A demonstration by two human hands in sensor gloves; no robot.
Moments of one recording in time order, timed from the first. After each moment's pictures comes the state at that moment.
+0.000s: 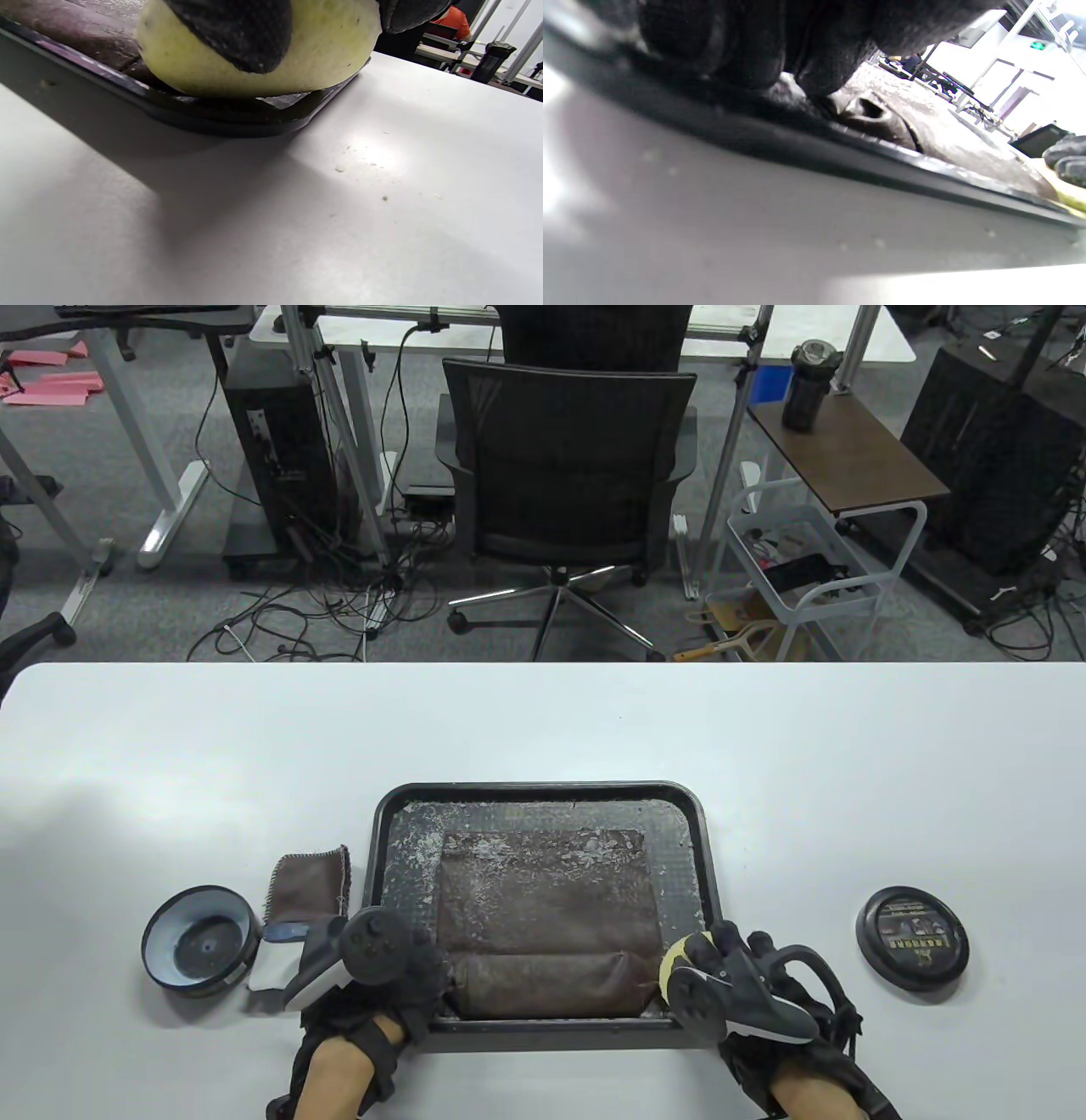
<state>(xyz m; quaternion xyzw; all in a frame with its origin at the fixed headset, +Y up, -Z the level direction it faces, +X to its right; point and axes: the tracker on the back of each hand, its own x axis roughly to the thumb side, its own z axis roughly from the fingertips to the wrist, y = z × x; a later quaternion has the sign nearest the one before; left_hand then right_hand) -0.191 -0.766 -0.285 -0.15 -0.17 0.19 0.95 0.172 -0.730 -0.260 -0.22 -0.09 -0.96 0.12</state>
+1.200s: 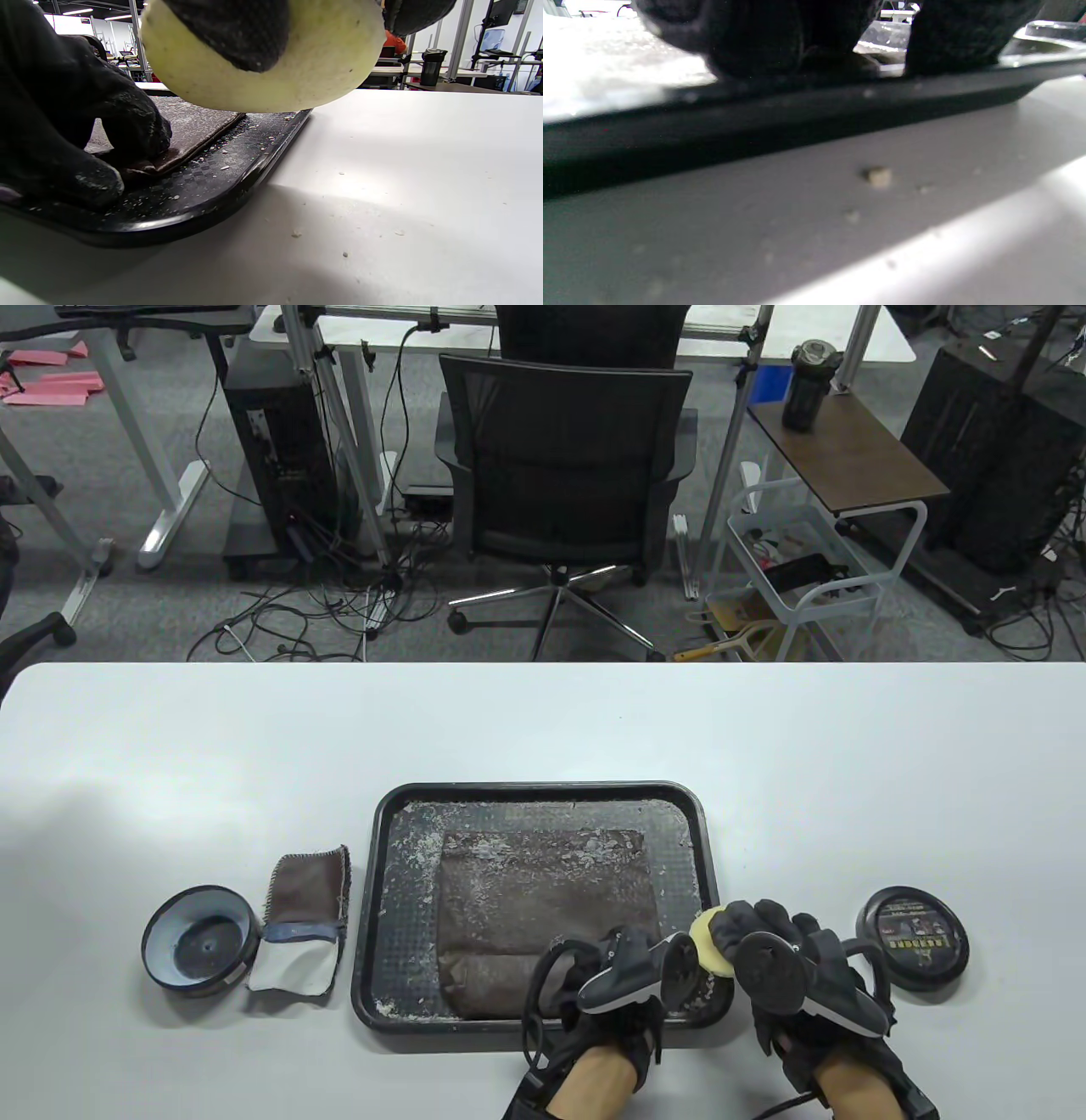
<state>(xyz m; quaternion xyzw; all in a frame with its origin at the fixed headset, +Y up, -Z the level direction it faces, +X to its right) 0.063 -0.767 -0.289 -0.16 -0.19 -0.03 0.97 0.217 -0.704 -0.269 -0.16 -0.02 -0.99 -0.01</state>
